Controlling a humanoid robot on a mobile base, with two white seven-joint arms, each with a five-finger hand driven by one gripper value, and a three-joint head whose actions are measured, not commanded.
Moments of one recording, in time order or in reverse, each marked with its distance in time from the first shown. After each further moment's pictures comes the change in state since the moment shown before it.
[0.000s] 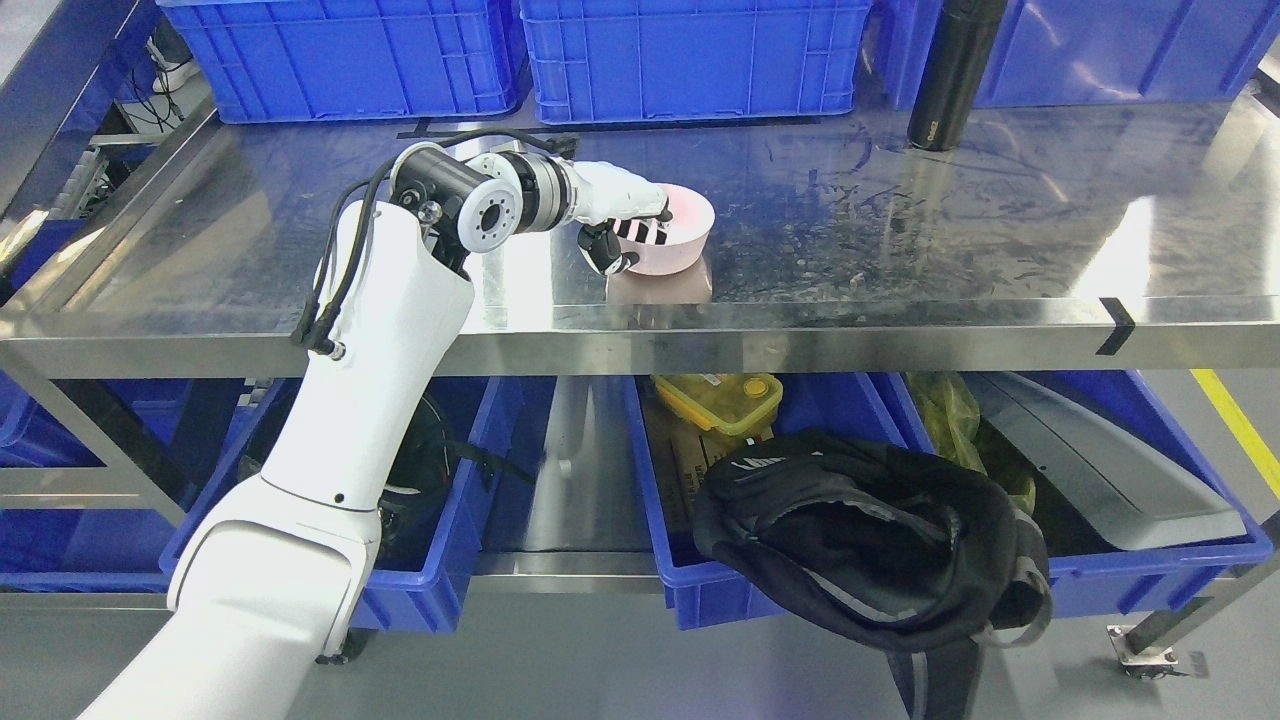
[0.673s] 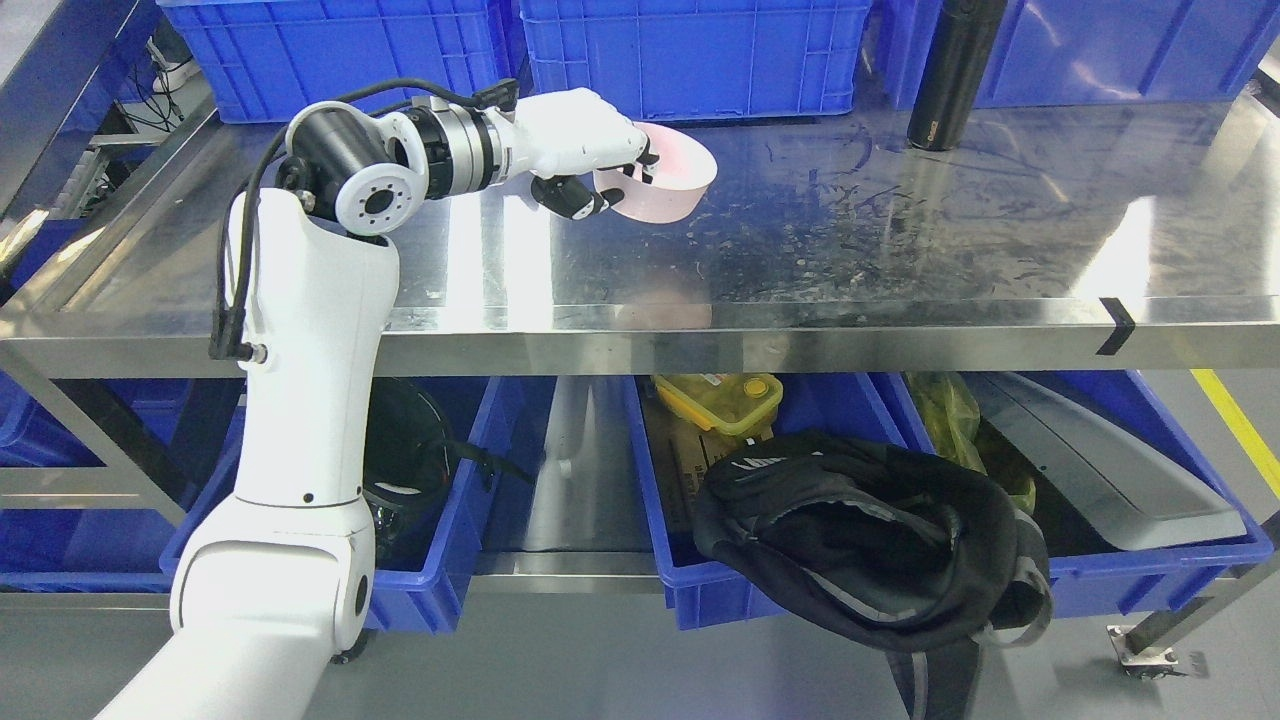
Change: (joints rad) left arm 0.027 -0.026 0.307 -0.119 0.032 -0.457 -0.001; right arm 0.000 0.000 0.000 0.000 0.000 0.000 0.000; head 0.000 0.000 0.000
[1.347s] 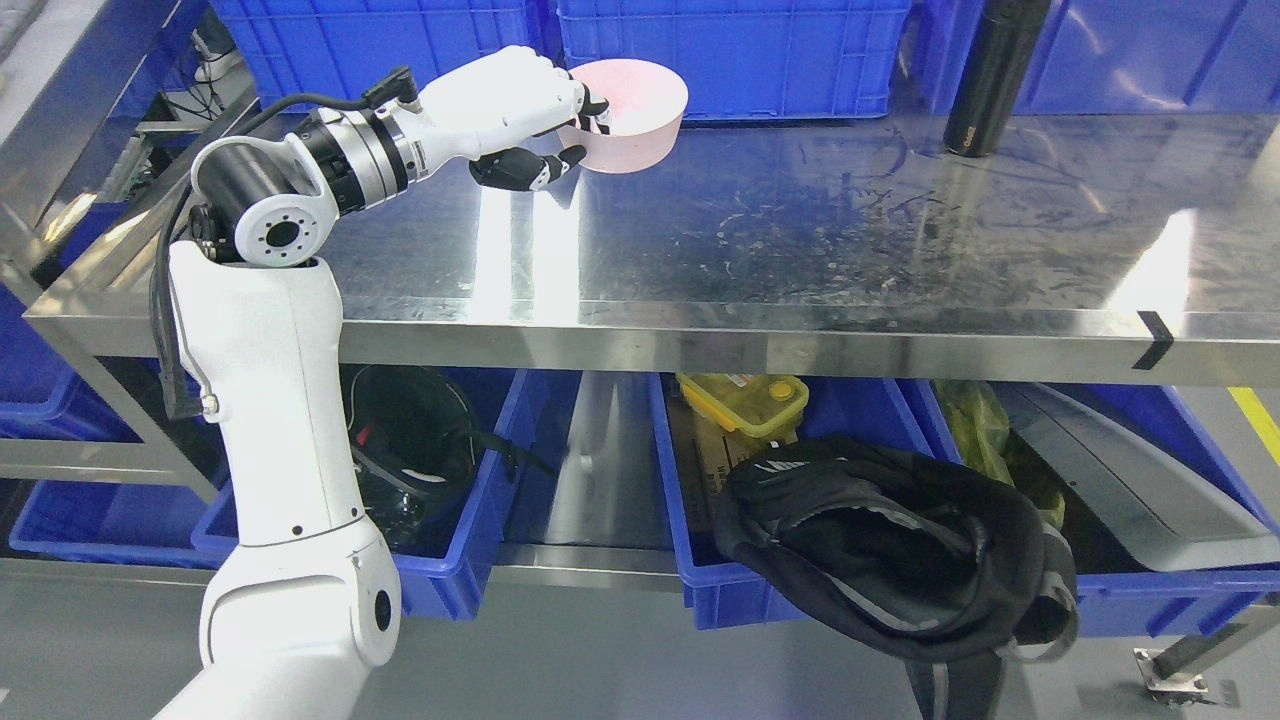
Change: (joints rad) left arm 0.074 -0.065 0.263 -0.083 0.078 -0.075 0.007; right arm 0.000 0.000 0.000 0.000 0.000 0.000 0.000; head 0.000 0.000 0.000
